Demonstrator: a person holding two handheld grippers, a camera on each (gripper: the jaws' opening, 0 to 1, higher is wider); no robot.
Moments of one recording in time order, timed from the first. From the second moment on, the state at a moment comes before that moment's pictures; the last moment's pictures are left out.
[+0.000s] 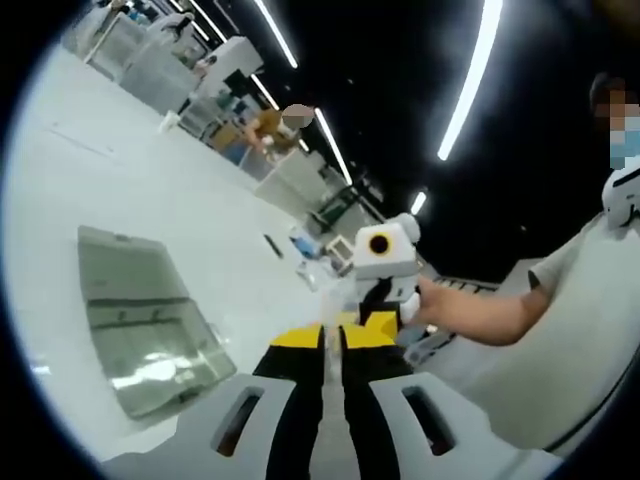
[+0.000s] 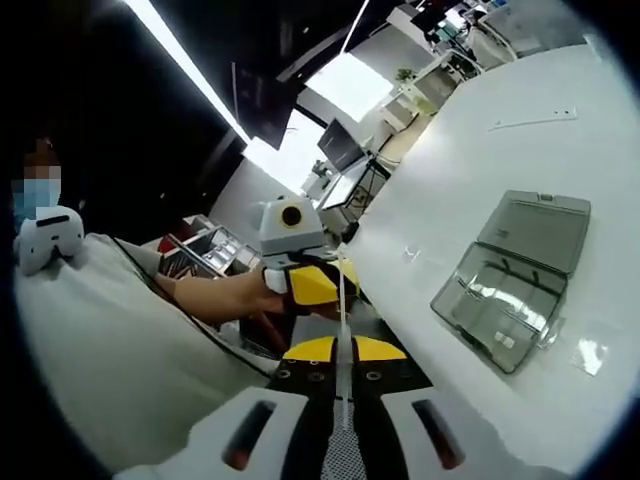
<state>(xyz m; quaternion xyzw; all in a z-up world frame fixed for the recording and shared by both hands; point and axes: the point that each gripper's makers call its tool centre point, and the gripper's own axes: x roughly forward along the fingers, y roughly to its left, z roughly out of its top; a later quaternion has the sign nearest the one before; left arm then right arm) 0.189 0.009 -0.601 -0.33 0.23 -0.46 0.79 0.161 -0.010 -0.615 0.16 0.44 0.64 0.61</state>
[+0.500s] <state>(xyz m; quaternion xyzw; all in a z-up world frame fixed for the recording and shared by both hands) 0.195 0.016 -0.606 -0.28 0.22 -0.44 0.83 0.166 -0.009 -0.620 0.14 0.48 0.61 0.62</state>
